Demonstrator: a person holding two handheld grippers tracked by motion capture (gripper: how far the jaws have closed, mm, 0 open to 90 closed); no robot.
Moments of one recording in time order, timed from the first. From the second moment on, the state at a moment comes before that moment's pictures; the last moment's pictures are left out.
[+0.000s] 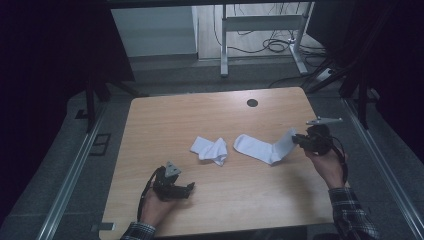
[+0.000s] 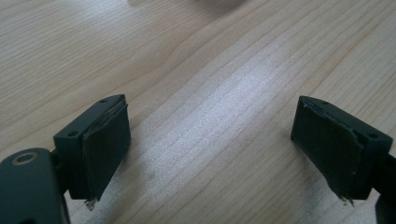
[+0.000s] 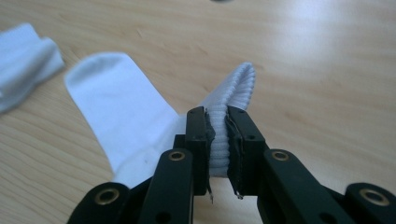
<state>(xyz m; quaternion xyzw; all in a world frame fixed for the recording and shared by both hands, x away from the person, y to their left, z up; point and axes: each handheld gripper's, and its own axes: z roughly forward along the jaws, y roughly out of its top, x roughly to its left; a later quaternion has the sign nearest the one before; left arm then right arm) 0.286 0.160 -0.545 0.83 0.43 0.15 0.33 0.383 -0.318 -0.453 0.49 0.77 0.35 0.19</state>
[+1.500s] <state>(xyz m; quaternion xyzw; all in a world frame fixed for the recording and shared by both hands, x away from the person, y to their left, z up) 0.413 0.002 -0.498 0.85 0.37 0.15 0.35 0.365 -0.351 -0.510 0.51 0.77 0.32 0.18</state>
